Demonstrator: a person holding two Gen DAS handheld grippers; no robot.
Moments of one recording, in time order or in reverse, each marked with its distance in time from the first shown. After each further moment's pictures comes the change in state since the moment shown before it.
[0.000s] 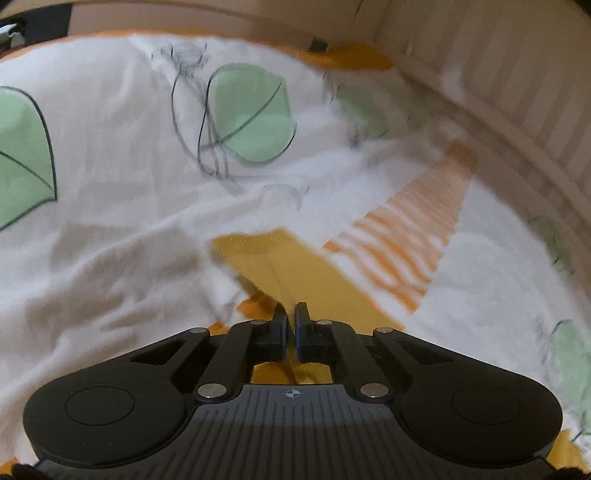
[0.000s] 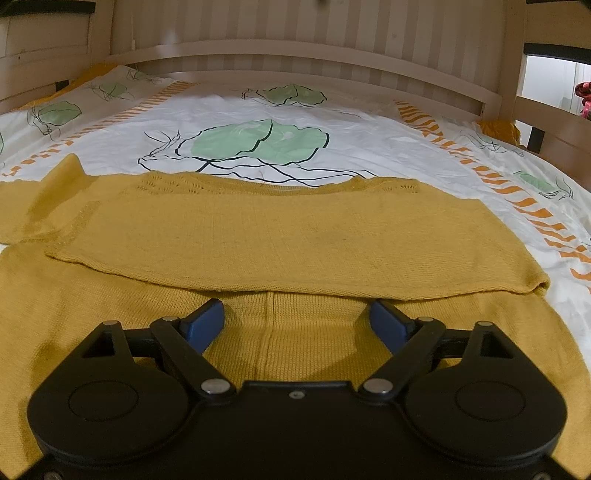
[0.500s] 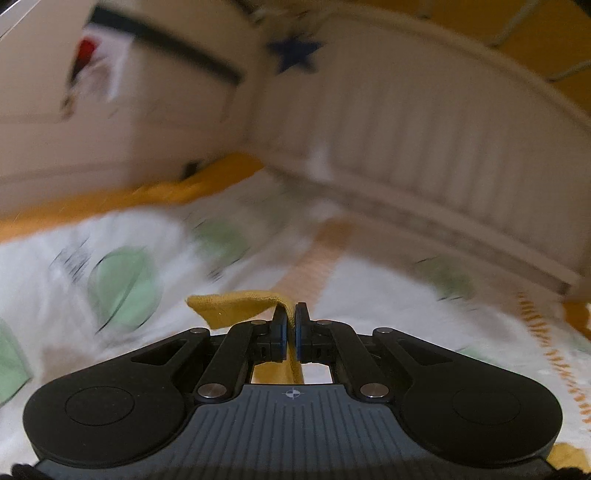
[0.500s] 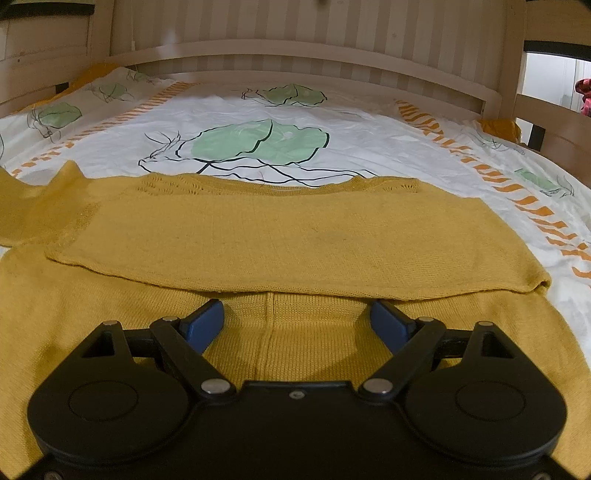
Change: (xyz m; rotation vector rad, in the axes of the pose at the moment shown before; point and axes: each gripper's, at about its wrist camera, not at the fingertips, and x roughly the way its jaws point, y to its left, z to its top) left arm -0.145 -0.123 0.044 0.272 -0.278 -0.266; right arm 0.001 -0.001 0.001 0.013 0.002 0.011
